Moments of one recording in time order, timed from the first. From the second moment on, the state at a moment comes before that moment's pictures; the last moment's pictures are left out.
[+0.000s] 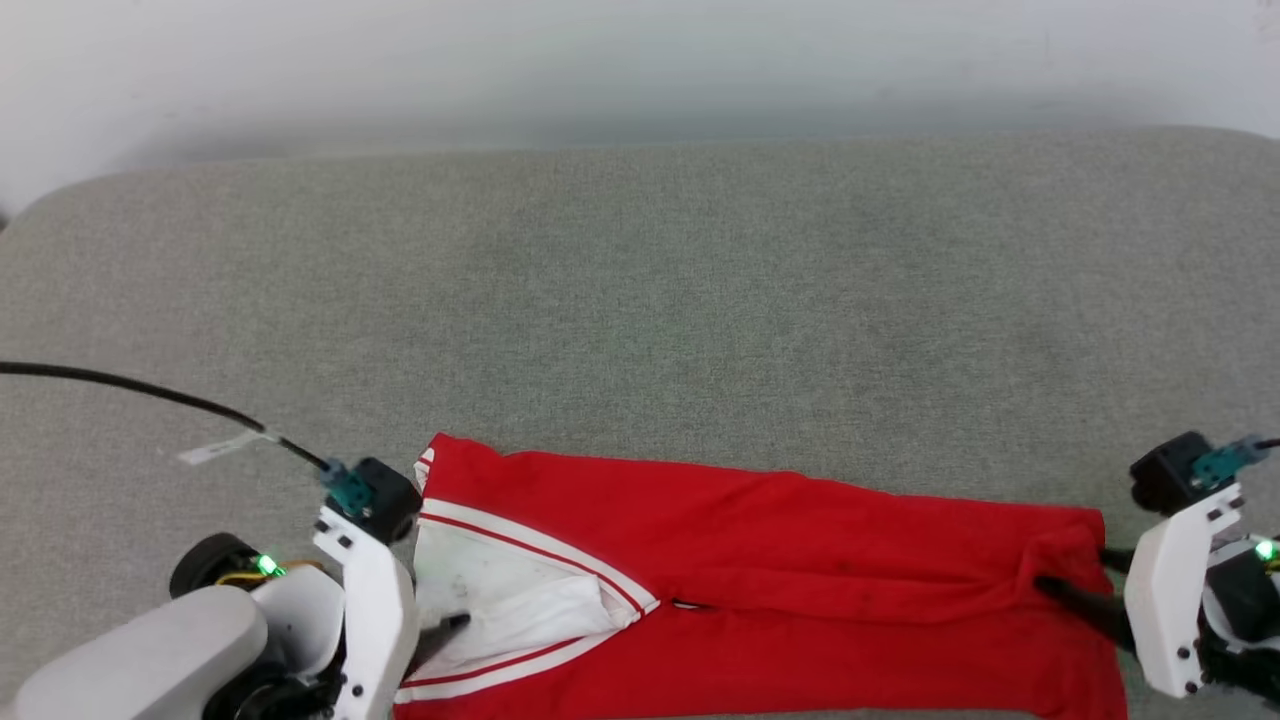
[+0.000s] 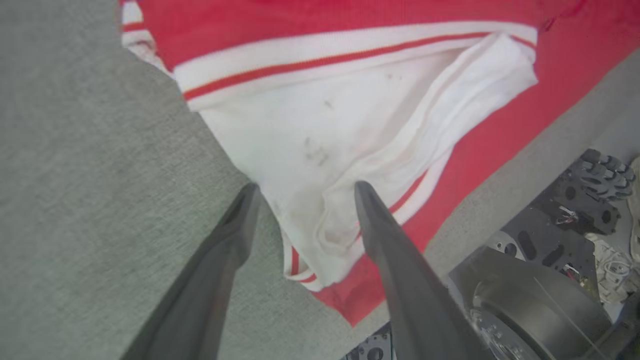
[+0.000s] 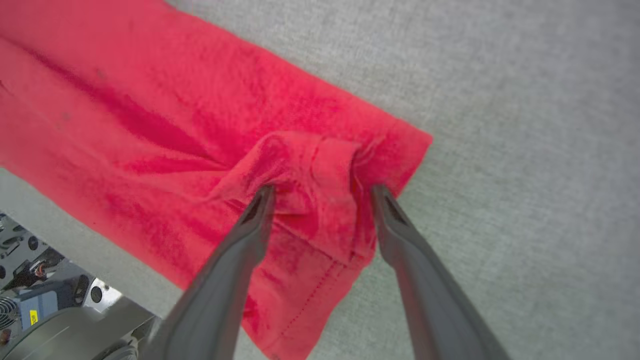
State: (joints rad) left arm -0.66 0.86 -1.22 0.09 -1.14 0.00 0.43; right arm -0.47 -0.82 0.88 0.35 1.00 0.13 0.40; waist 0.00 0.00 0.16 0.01
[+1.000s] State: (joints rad) left arm -0.29 0.72 -0.69 -0.10 -0.71 0.53 -0.26; right arm -0.14 -0.71 0.34 0.33 1.11 0.13 0.34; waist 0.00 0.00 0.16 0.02
